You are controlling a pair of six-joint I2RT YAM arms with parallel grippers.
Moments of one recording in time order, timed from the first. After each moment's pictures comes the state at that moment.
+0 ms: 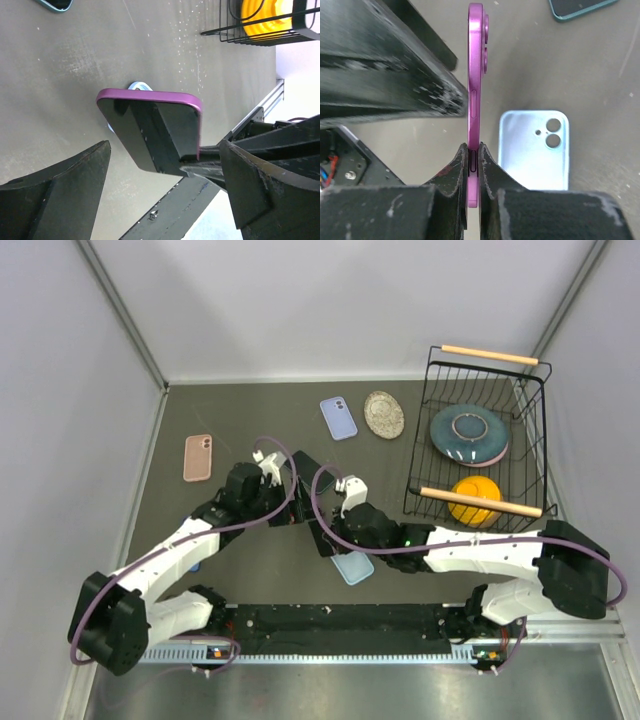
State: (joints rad) left arm -0.49 1.10 0.61 -0.13 0.44 -0.68; right arm 1.17 1.34 0.73 0.07 0.28 0.61
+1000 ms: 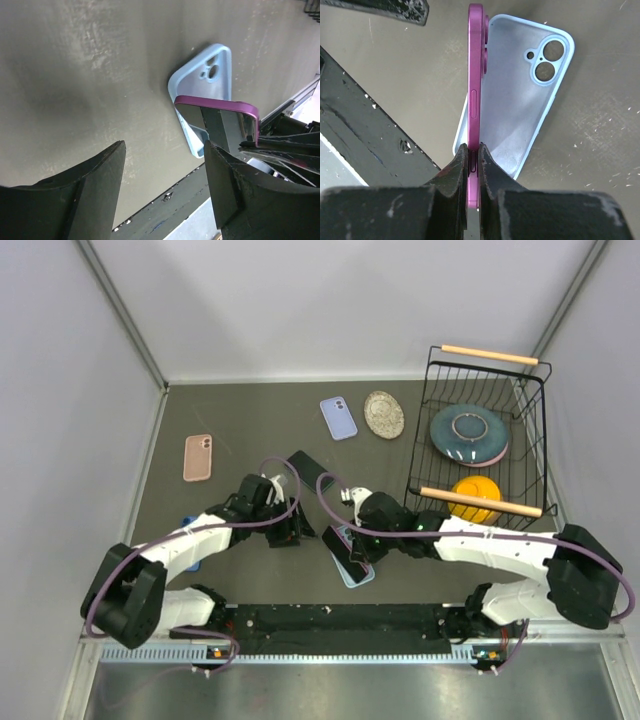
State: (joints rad) left arm -0.49 1.24 0.56 -0.21 0.45 -0.74; right arm 1.01 1.28 0.73 -0.32 -0.09 0.43
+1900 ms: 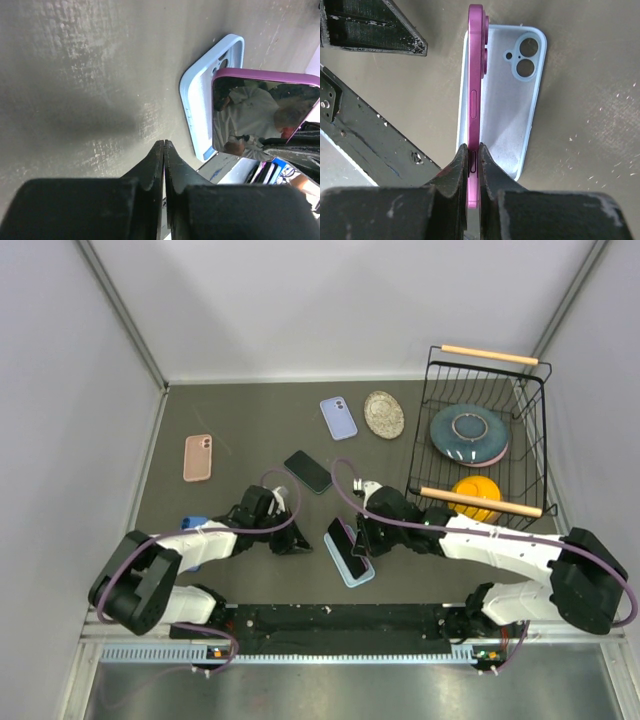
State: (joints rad) left arm -0.50 1.32 0.43 0.00 0.50 -0.85; right arm 0.94 1.27 0.72 -0.31 -0.10 0.55
